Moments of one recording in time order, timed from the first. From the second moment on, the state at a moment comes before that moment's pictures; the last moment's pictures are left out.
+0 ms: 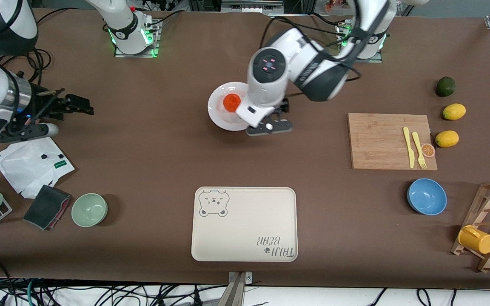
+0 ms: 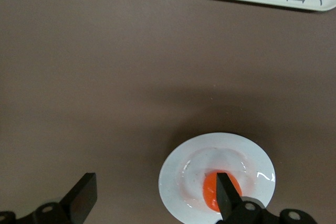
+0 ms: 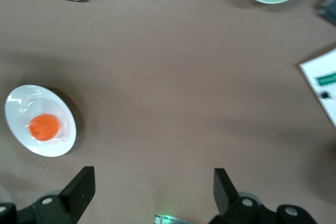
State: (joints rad) left arm -0.48 0.51 -0.24 -1.36 -0.01 1.73 -0.82; right arm 0.12 0.14 -0.07 -1.64 0.19 1.57 -0.13
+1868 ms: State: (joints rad) left arm -0.07 -0.04 0.02 -1.68 -0.06 1.60 -0.06; right arm 0.13 0.32 0.33 -2.36 1.08 2.35 -0.72
